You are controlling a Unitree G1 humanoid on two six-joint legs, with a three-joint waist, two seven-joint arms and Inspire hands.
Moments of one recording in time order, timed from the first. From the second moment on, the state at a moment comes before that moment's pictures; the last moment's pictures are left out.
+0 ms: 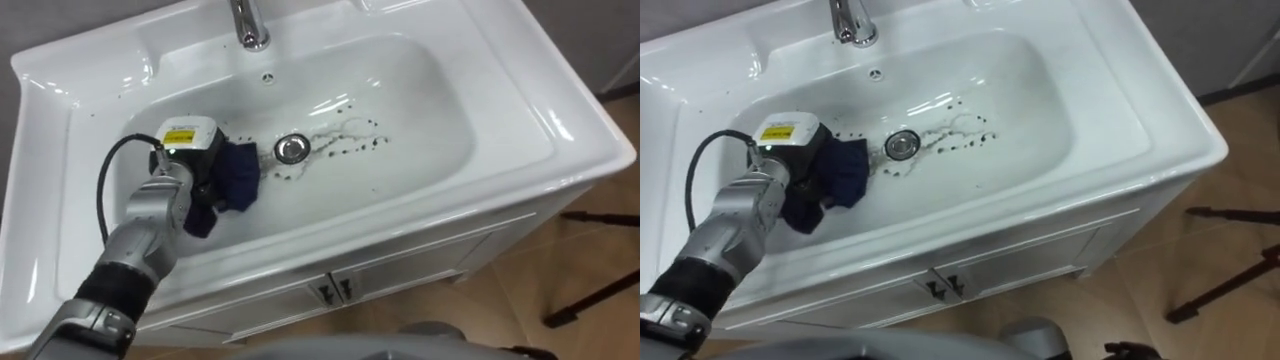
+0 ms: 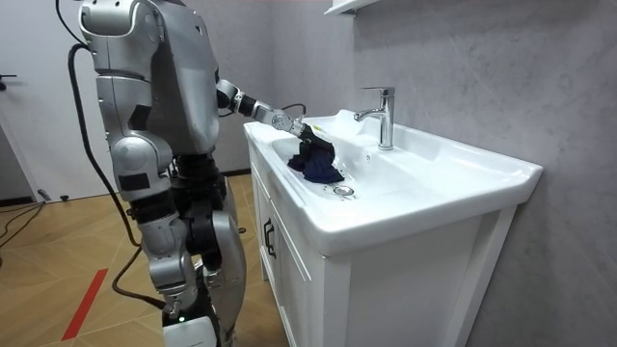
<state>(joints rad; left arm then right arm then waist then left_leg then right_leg) -0.16 0.37 -0.32 0.48 1.01 0.19 -0.09 0.05 -0.35 0.03 1.32 -0.09 0.11 0.21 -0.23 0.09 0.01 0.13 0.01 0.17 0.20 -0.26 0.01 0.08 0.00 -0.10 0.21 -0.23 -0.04</state>
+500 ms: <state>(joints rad) -0.31 0.25 -0.37 0.57 0.64 0.15 -0.05 0.02 -0.34 0.04 1.33 -0.06 0.11 0.22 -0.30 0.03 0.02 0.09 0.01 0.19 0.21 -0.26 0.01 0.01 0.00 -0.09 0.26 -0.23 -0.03</state>
